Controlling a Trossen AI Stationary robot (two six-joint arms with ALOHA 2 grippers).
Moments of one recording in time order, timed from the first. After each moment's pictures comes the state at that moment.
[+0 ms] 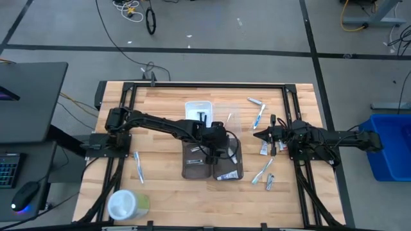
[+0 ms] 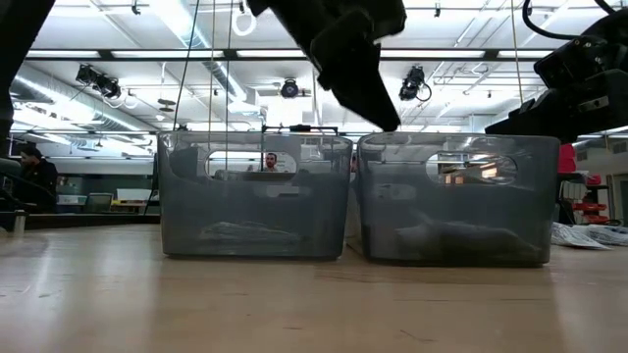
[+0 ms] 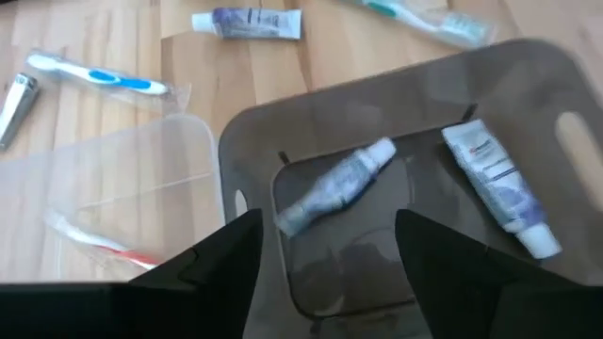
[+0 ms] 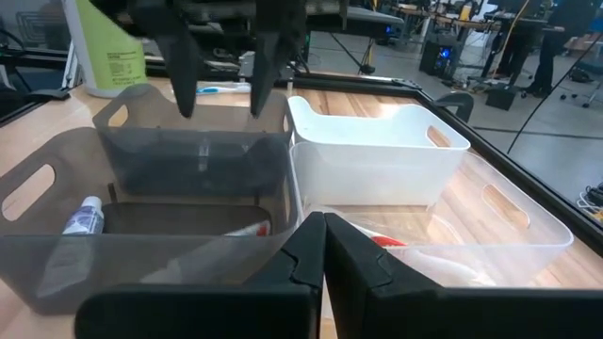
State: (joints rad) left arm -0.08 1.97 1.59 -0.46 -0.09 0.16; right arm -0.08 0.22 0.01 0.01 0.00 -0.11
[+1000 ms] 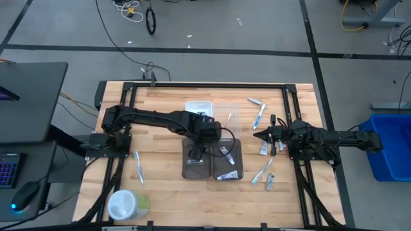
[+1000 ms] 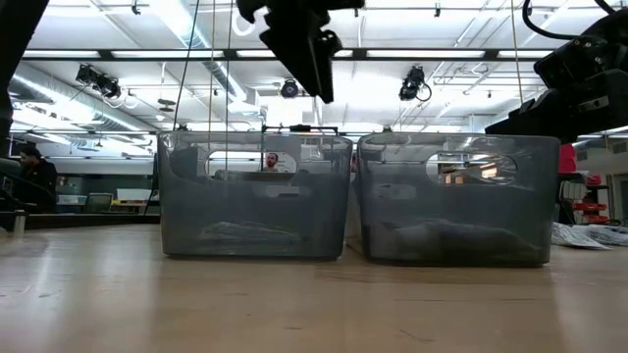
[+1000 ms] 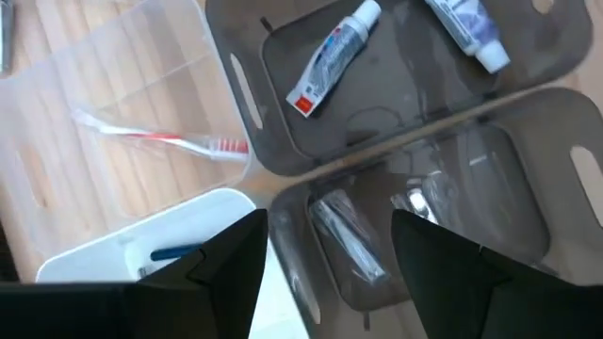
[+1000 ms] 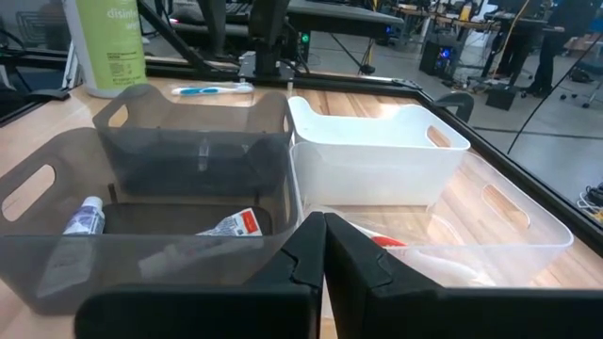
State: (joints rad) left arm -0.08 1.92 1.81 -1.05 -0.11 0.30; right arm -0.08 0.22 0.01 0.01 0.00 -0.11
